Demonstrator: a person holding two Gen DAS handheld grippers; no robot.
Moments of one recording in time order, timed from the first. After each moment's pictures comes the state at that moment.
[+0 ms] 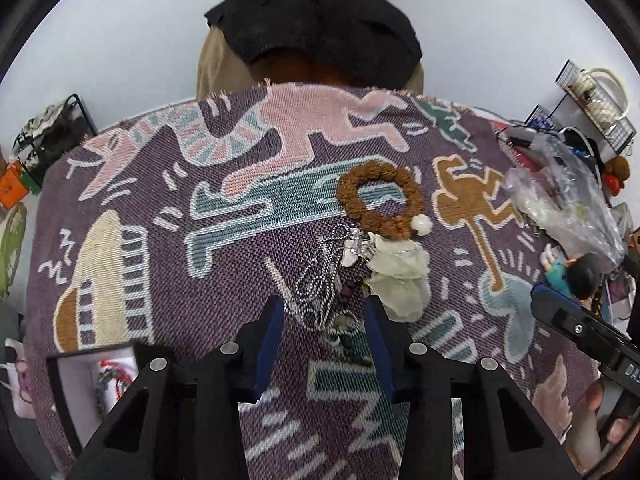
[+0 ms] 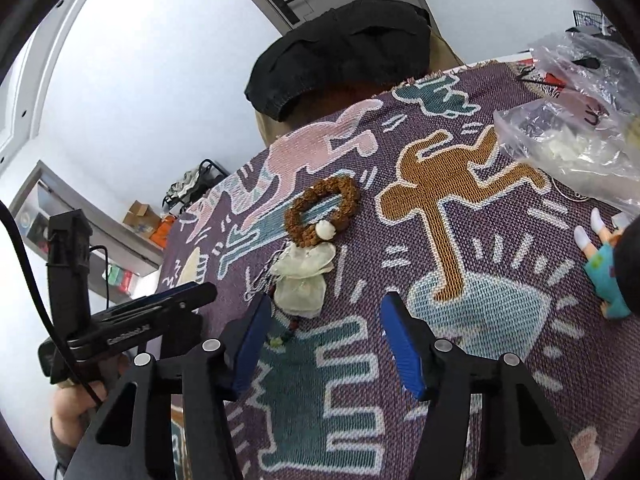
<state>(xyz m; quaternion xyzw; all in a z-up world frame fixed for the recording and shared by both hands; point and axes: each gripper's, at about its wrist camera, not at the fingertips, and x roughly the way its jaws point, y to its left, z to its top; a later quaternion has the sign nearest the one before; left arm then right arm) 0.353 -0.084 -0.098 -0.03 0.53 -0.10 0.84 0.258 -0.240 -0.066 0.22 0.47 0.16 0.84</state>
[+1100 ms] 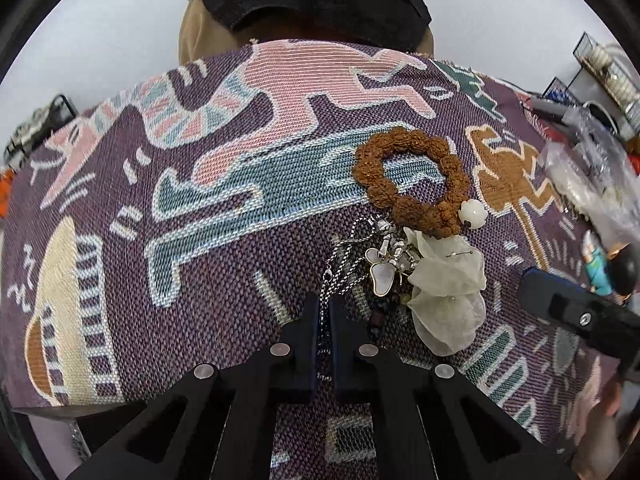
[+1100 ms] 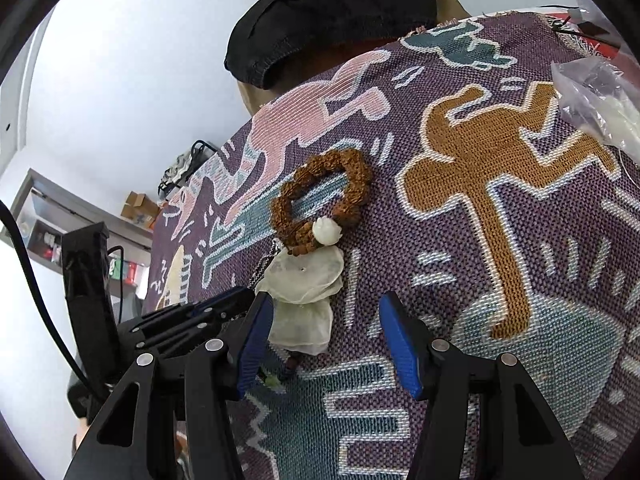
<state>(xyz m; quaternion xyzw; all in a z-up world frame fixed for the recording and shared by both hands) 0.388 -0.085 -0.148 -0.01 0.55 -0.11 0.82 0.310 -0.205 -0.107 0.24 0.52 0.17 0.80</state>
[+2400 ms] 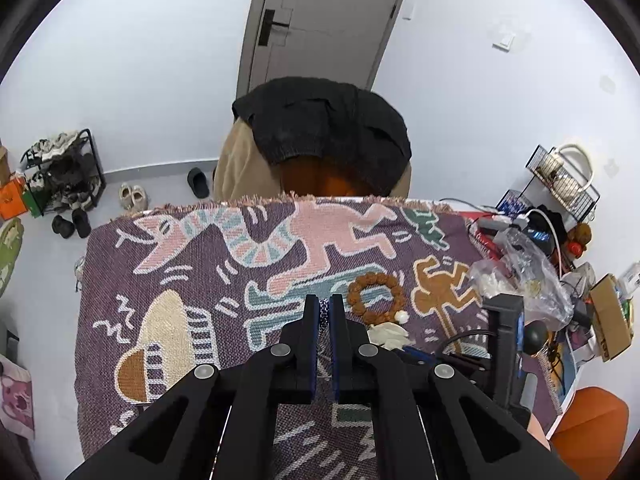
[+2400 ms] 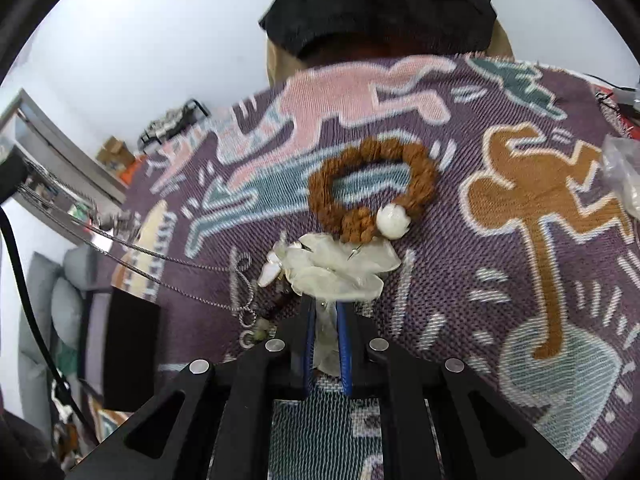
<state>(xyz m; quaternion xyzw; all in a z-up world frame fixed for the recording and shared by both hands) 0.333 -0.012 0.011 -0.08 0.40 -0.12 0.90 0.311 -0.148 -0.095 0.11 0.51 0.17 0.84</state>
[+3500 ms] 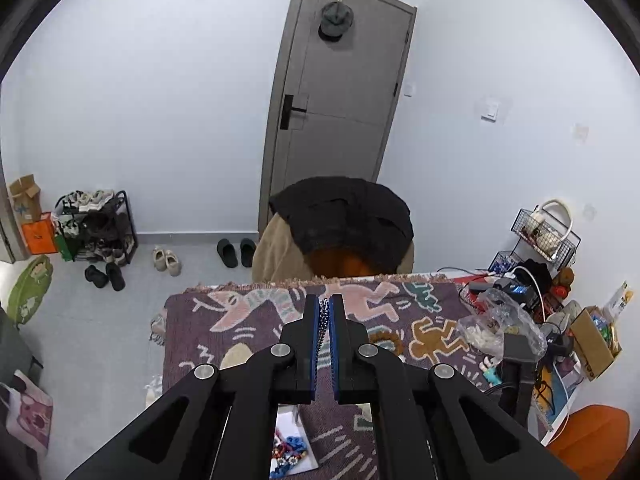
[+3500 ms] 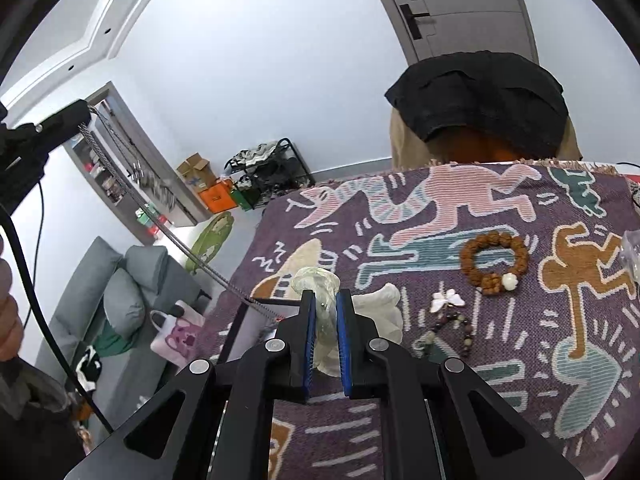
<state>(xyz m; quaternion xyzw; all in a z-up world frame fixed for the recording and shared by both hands) 0.242 0.049 0.125 -0.08 0.29 -0.08 0.95 0.231 -0.074 0.021 0.11 0.41 0.29 0.86</state>
